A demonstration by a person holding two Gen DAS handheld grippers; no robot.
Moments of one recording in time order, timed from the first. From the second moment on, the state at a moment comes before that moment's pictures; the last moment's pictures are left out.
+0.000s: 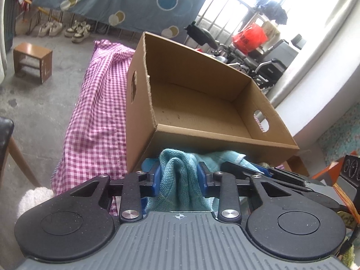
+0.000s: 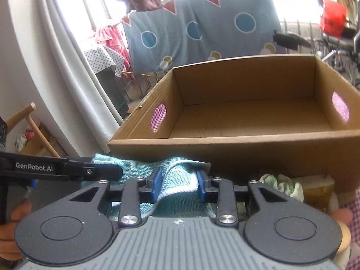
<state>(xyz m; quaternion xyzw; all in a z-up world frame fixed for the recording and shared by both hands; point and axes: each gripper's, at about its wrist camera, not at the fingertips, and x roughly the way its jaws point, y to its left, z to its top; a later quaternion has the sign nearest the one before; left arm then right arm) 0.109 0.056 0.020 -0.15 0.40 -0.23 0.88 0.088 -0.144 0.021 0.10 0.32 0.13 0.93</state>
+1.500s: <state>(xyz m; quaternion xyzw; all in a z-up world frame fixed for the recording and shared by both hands) 0.375 -0.060 0.020 0.08 0.46 -0.13 0.87 0.405 -0.230 -0.015 0.21 0.47 0.13 0.85</state>
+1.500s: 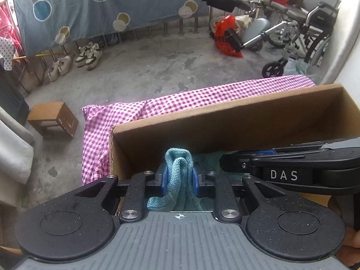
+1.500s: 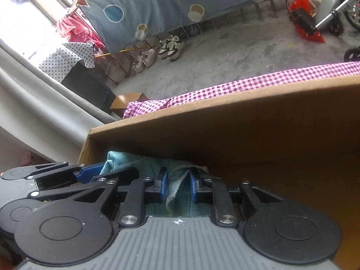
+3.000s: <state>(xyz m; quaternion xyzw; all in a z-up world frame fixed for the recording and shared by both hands) 0.117 0.090 0.060 -0.12 0.33 -0.22 0.91 0.141 -0.247 0.129 0.22 0.33 0.20 0.90</state>
